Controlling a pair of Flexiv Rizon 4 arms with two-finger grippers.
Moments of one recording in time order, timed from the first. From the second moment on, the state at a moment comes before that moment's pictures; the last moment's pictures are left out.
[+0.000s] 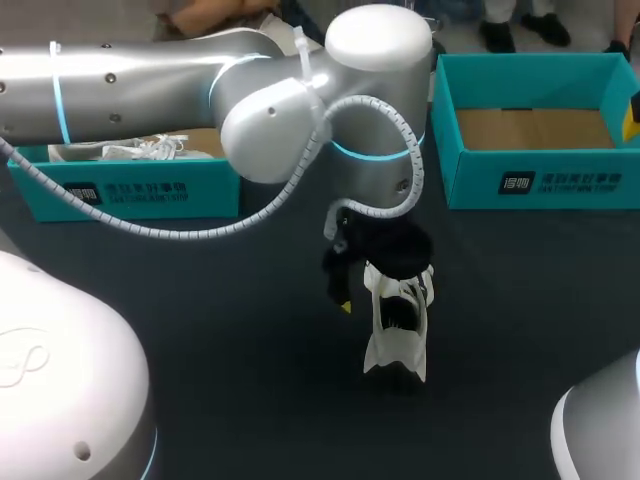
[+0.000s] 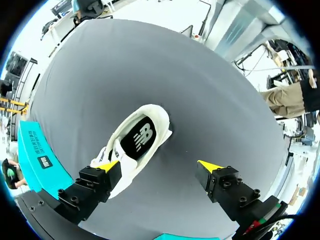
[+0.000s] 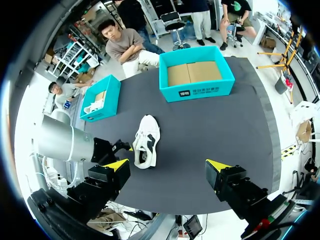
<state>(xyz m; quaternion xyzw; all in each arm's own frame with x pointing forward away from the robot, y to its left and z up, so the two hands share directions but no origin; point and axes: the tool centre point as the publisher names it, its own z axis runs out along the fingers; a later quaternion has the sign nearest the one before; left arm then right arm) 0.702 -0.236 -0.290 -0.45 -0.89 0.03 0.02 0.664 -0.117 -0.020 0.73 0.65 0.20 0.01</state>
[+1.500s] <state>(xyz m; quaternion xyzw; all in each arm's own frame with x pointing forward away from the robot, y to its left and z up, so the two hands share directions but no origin) 0.647 -0.264 -0.341 -0.11 -0.99 0.01 0.02 0.664 -0.117 -0.020 0.73 0.65 0.20 0.01</state>
